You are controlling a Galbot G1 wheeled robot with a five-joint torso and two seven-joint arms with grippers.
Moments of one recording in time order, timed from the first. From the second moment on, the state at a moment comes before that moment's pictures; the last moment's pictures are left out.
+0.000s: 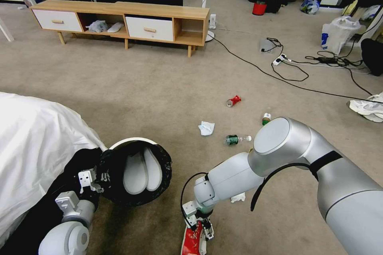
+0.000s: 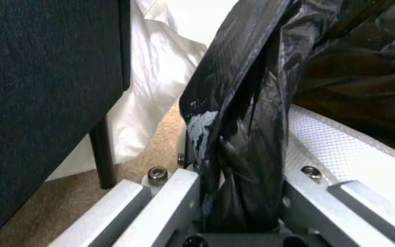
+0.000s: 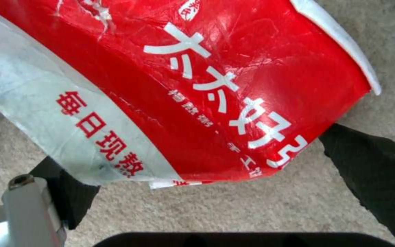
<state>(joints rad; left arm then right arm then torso) 1.51 -1.36 -0.77 -1.94 -0.45 0.28 0.07 -2.91 -1.56 1.05 1.21 0.93 -0.31 -0.46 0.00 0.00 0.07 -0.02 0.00</state>
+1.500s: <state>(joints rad) 1.50 -1.36 -0.76 -1.92 -0.45 0.27 0.07 -2.88 -1.56 1.05 1.25 0.94 -0.32 -0.45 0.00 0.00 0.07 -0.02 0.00</state>
